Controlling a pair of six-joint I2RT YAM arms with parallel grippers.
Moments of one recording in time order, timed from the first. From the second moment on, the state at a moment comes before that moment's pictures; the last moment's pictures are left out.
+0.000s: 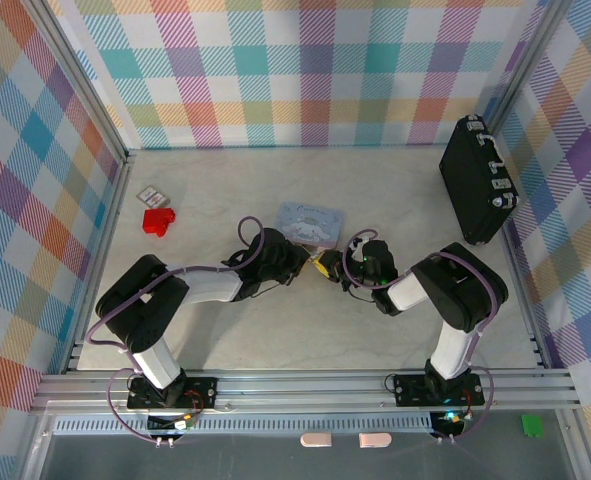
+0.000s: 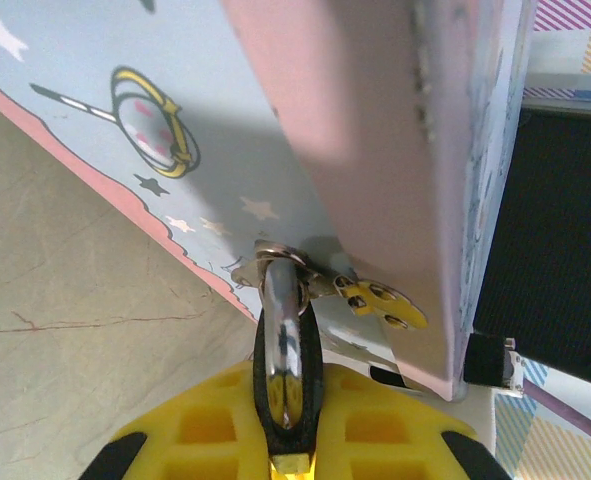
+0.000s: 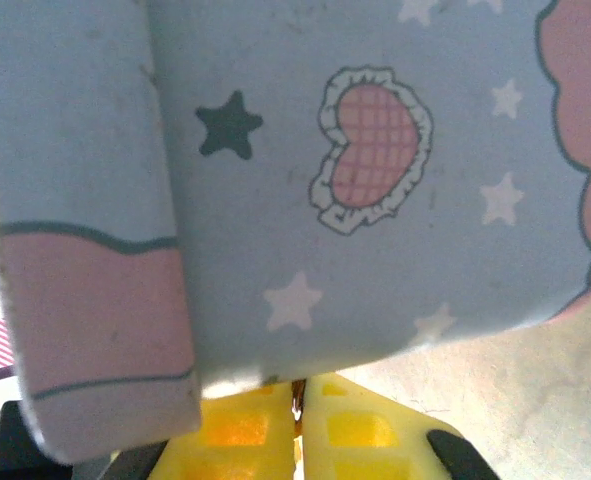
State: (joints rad) left arm -0.72 1.69 0.77 0.34 0.14 -1.49; right arm 0.54 1.79 0.47 0.97 -0.46 1.48
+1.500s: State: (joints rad) left arm -0.69 1.63 0.93 -0.14 0.25 -1.33; right arm 0.79 1.66 0.34 0.98 -0.08 -0.13
